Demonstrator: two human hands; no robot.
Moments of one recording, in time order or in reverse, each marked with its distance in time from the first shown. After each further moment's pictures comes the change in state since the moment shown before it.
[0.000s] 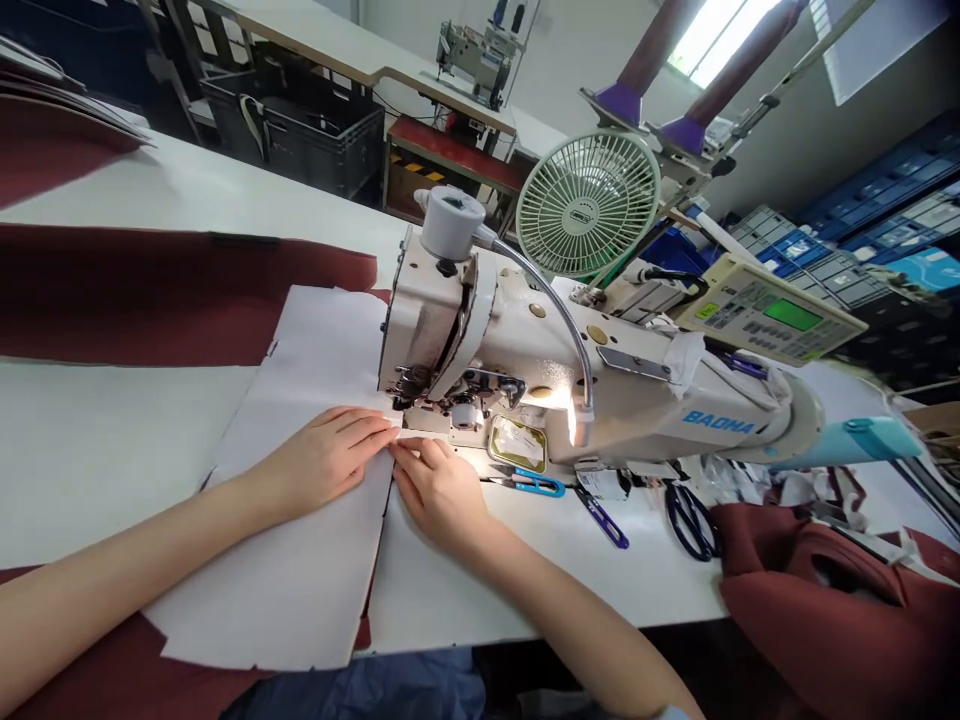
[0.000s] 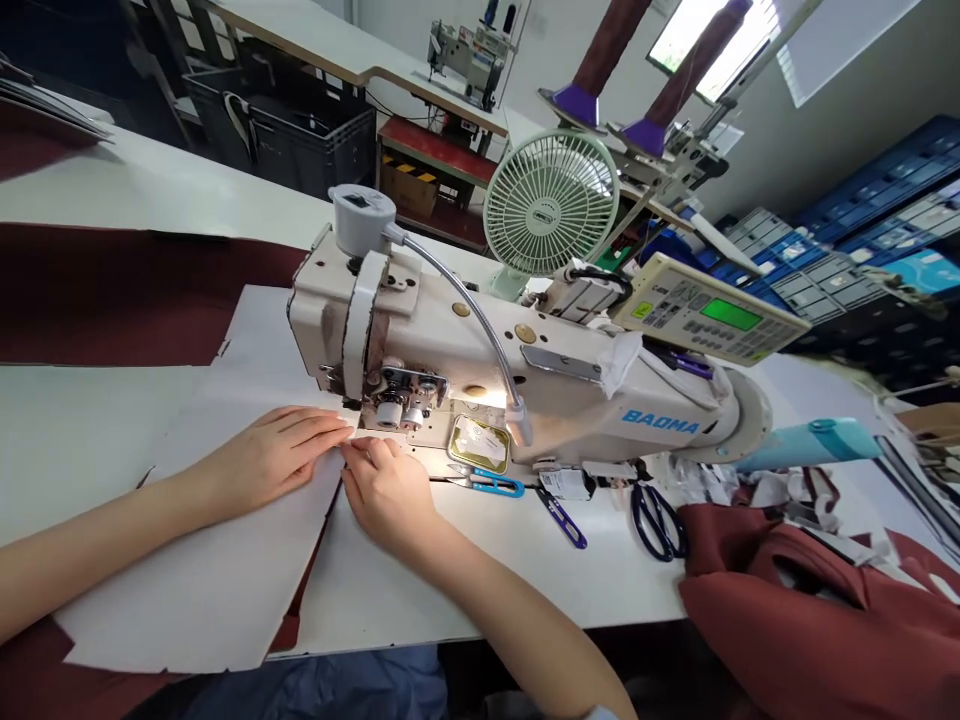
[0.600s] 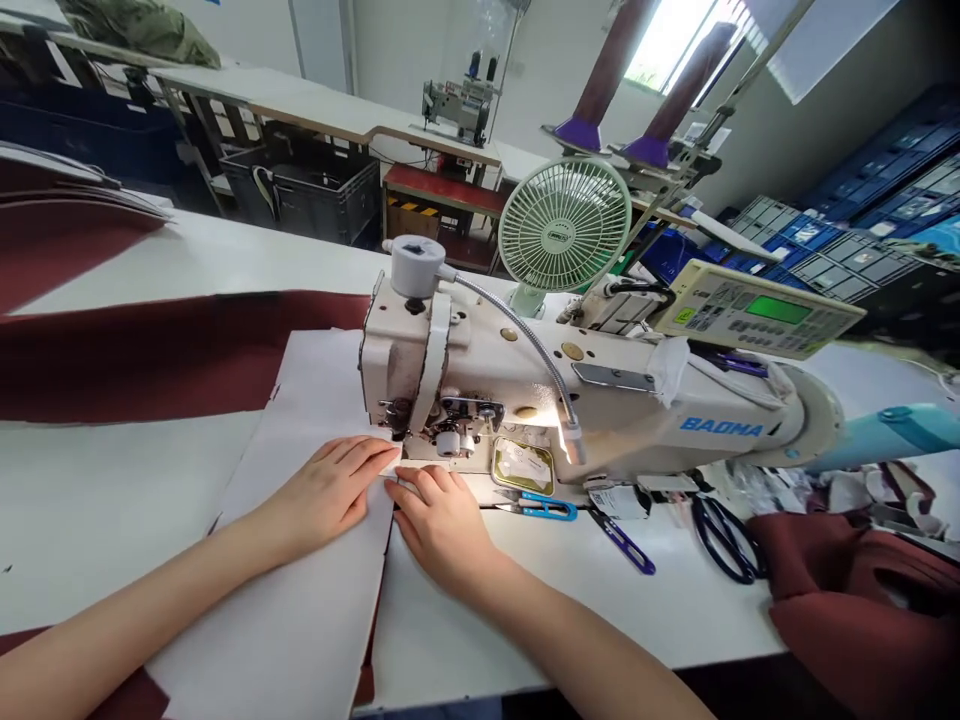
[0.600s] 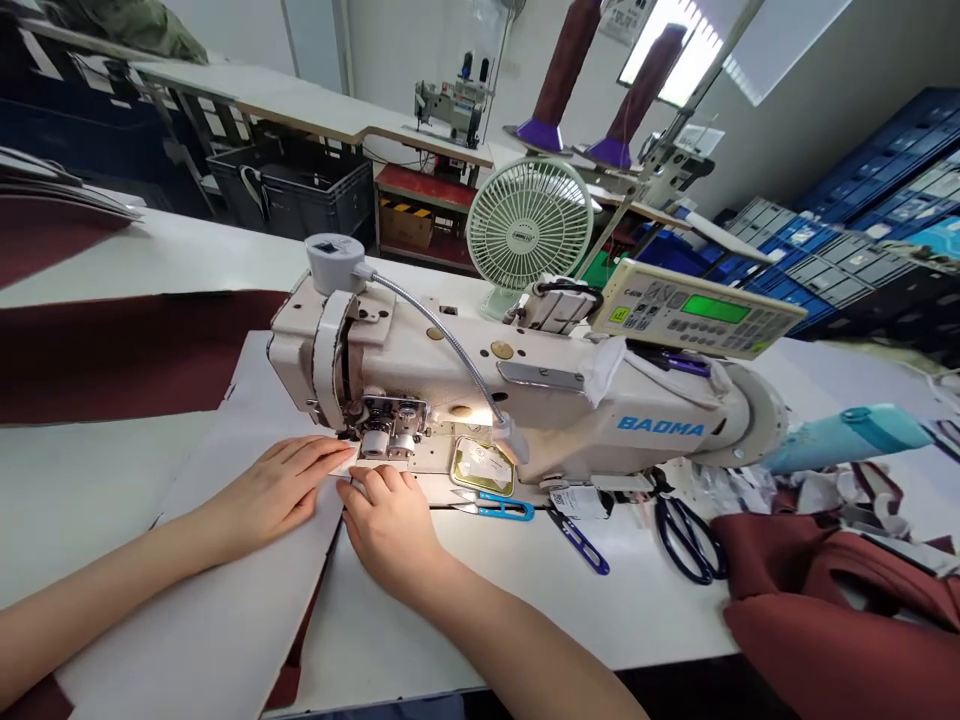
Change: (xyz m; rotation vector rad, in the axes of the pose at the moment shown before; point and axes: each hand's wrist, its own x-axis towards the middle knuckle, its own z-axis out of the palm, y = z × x) left_hand 0.005 0.004 -0.002 -0.010 -0.090 -0.117; right_hand -0.008 0.004 0.006 -0.023 0.103 -0.064
